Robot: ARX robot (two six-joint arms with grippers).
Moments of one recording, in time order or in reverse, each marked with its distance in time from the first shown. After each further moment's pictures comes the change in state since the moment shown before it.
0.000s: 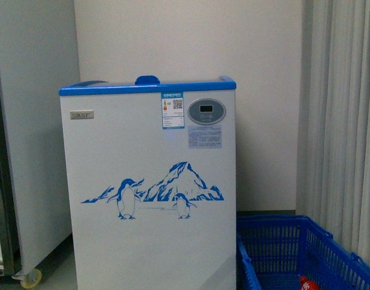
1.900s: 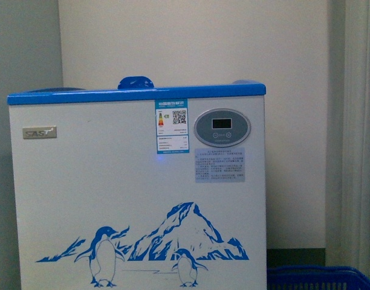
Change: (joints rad) left arm 0.000 0.000 0.000 0.000 0.000 0.000; right arm 0.000 0.000 0.000 0.000 0.000 0.000
